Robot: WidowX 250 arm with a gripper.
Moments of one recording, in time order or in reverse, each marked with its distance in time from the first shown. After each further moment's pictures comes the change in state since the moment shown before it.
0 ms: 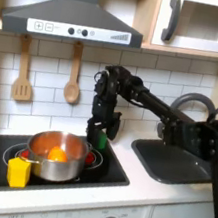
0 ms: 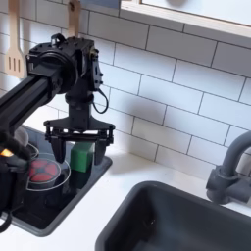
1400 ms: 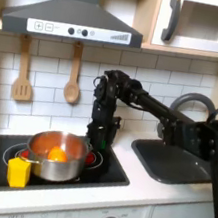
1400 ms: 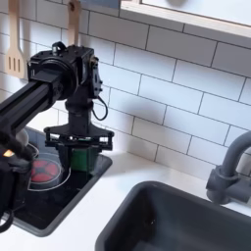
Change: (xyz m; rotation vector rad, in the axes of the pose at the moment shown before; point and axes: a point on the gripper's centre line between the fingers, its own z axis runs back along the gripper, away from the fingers) arm -0.005 0.001 -0.010 0.003 0.025 -0.010
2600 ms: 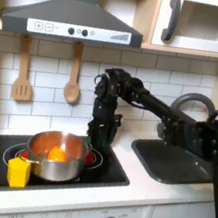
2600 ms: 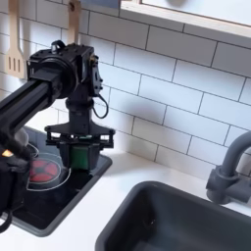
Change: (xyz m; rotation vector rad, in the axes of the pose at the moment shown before) arm 0.002 -0.002 0.007 -0.019 -0.027 0.000
